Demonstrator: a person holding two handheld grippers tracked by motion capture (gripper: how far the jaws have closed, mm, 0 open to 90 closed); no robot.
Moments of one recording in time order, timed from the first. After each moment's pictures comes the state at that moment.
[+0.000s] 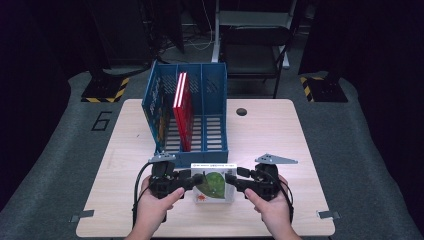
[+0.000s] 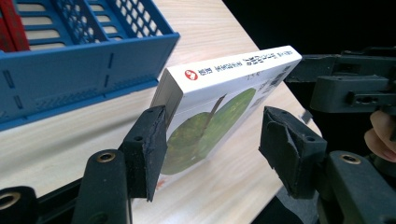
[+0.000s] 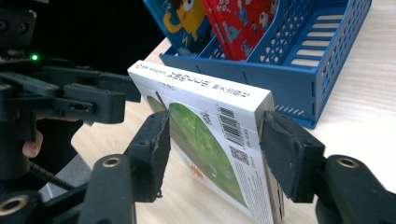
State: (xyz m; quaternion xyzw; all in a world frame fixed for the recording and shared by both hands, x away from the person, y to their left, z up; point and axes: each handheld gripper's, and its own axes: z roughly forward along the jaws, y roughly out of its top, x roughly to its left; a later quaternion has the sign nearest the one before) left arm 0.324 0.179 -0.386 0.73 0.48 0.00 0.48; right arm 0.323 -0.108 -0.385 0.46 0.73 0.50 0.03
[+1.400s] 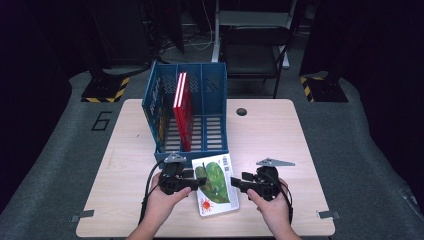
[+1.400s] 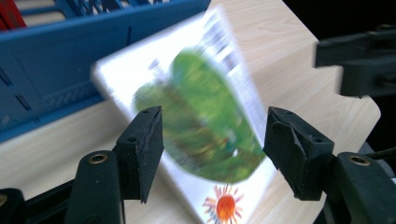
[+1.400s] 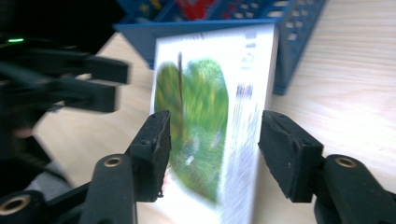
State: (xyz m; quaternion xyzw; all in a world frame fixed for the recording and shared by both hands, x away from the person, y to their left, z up) left arm 0.355 0.165 -0.430 0.77 0.47 0.03 0.43; right arm 0.343 -0.121 -0.430 0.50 0.73 0.46 0.03
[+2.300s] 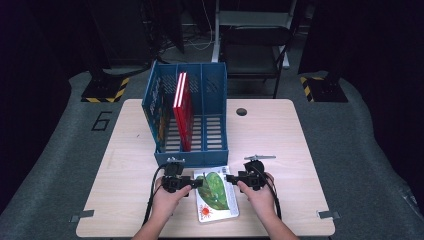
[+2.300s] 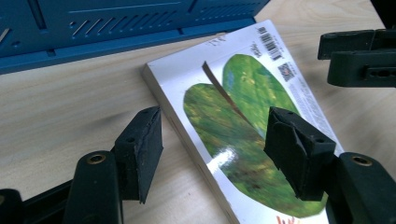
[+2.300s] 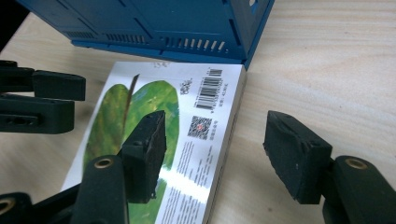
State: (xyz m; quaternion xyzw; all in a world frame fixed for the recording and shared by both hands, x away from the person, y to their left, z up) left arm 0.386 0.174 -0.496 0.74 0.55 -0.01 0.38; right arm 0.397 -0.103 -0.493 0.54 0.74 0.39 0.02
